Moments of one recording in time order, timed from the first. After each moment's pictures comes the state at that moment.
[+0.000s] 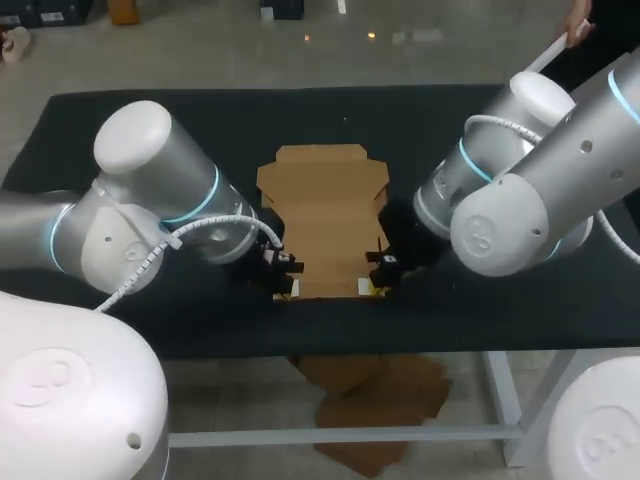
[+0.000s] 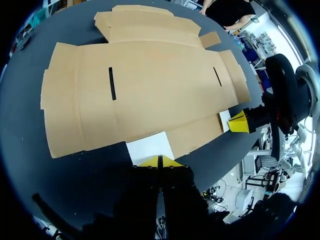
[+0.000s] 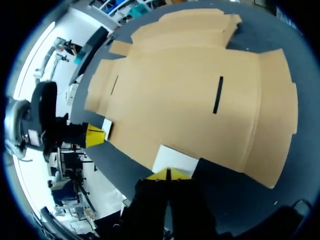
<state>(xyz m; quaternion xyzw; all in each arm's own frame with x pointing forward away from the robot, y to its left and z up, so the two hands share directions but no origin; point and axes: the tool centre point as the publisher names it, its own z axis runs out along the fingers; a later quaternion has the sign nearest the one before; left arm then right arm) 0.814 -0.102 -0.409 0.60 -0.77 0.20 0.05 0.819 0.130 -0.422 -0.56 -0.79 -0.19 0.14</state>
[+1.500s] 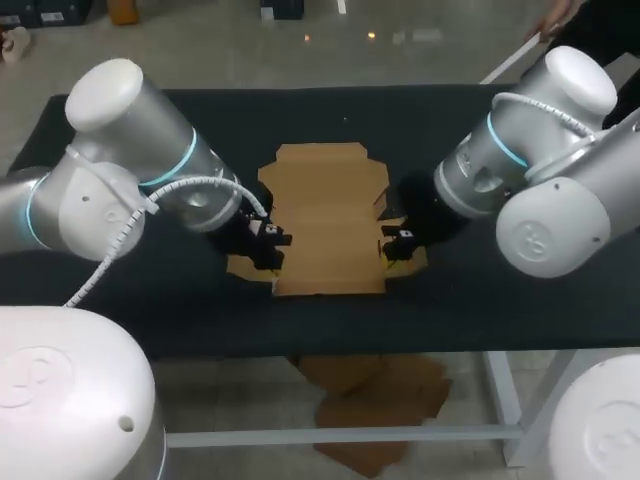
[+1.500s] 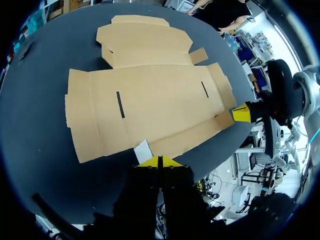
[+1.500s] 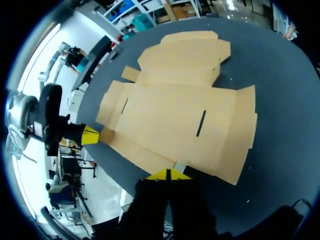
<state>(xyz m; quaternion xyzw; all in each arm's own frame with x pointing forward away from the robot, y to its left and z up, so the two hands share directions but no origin) 0.828 -0.088 -0.360 0.59 -0.78 0.21 0.08 0.842 0.108 -0.373 -0.57 -0.79 -0.22 0.10</state>
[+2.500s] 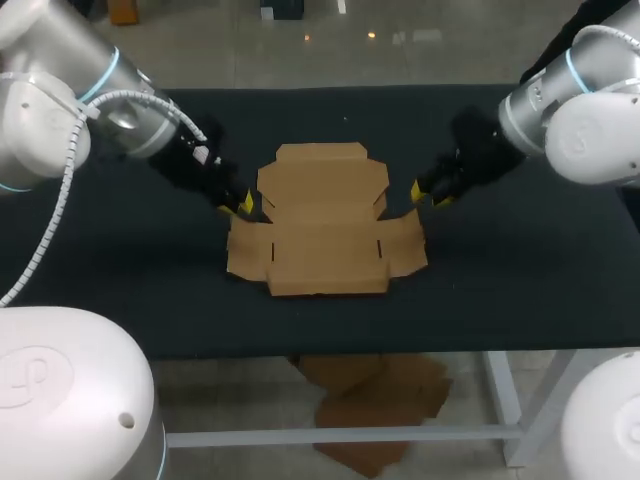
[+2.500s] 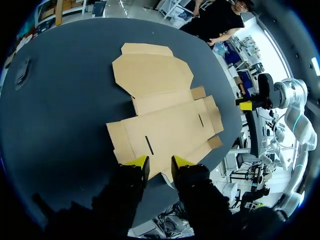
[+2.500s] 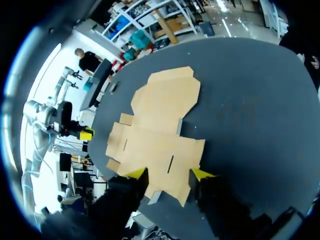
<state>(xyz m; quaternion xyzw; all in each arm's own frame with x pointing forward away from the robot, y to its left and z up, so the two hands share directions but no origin) 0.913 -0.027 -0.298 0.57 -0.78 0.25 0.12 0.931 0.042 -0.311 -0.58 -0.75 -0.29 0.12</state>
